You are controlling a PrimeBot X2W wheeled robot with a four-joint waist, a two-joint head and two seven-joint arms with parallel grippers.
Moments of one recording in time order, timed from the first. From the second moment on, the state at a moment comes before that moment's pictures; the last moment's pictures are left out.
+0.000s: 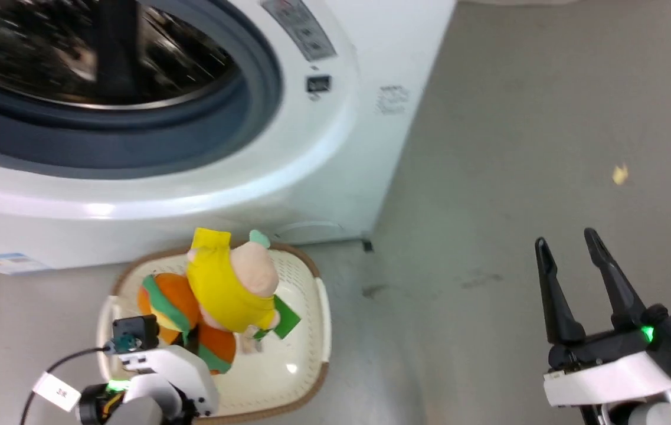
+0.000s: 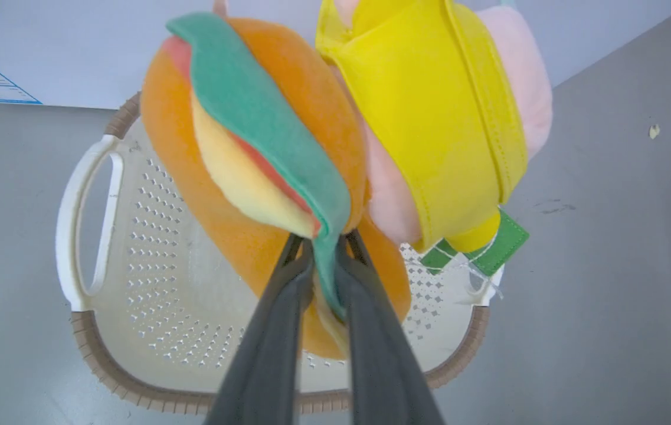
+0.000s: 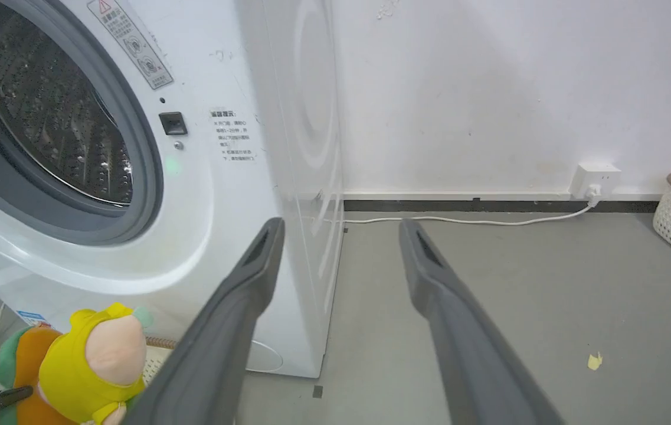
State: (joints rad) left arm -0.51 0.16 -0.17 1.16 -0.41 -0.13 -0.25; right arm -0.07 -0.05 0.00 -0.04 0.15 0.13 -0.26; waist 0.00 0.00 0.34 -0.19
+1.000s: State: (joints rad) left arm -0.84 0.40 0.00 0.25 -0.23 -0.11 0.06; right arm -0.18 -0.05 0.01 -0.09 0.21 0.13 -0.26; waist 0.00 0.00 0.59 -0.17
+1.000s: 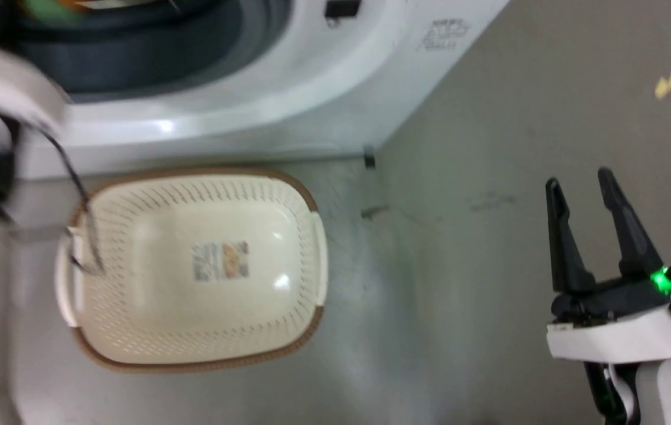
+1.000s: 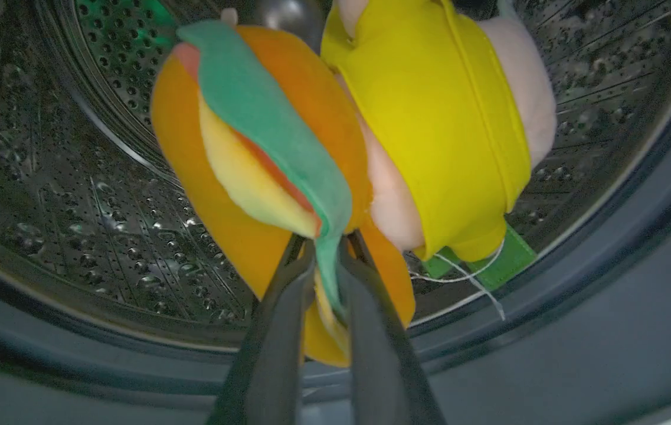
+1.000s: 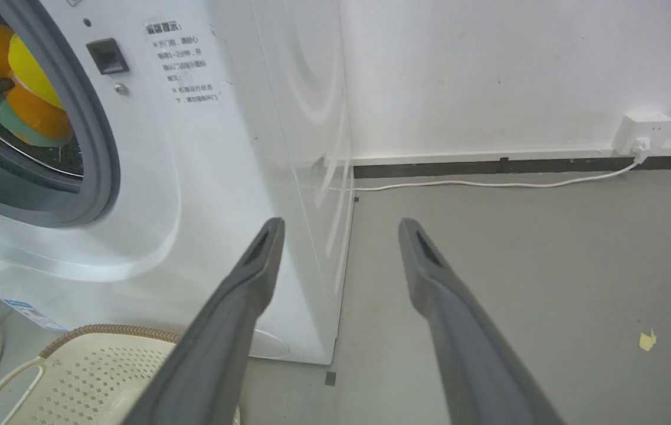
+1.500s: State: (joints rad) left arm -1.30 0.56 -0.15 0.64 -0.20 -0.13 0.36; right arm -0.24 -0.05 0.05 -0.09 0.27 0.13 -0.26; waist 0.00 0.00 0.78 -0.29
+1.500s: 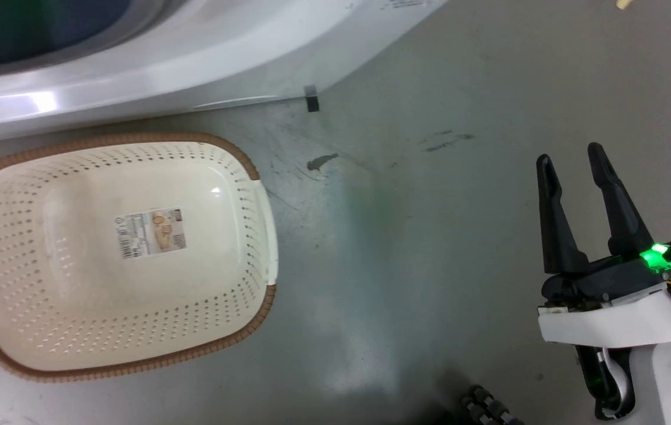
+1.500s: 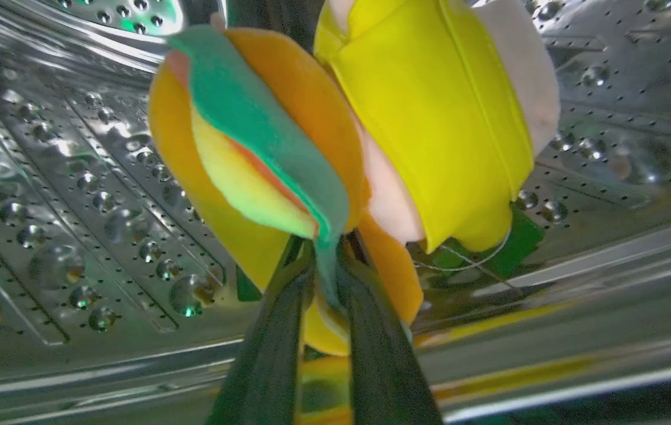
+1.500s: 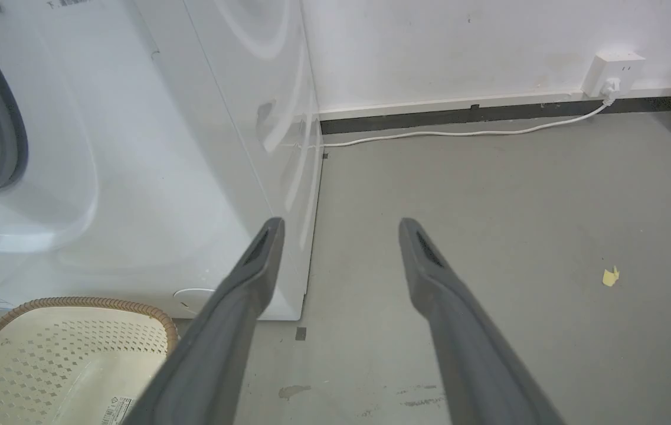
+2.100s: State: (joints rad) left arm -1.34 0.57 -0.32 0.86 -0.27 -0.13 0.22; right arm -0.25 -0.05 0.03 -0.07 0.25 0.13 -0.26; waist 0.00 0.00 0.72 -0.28
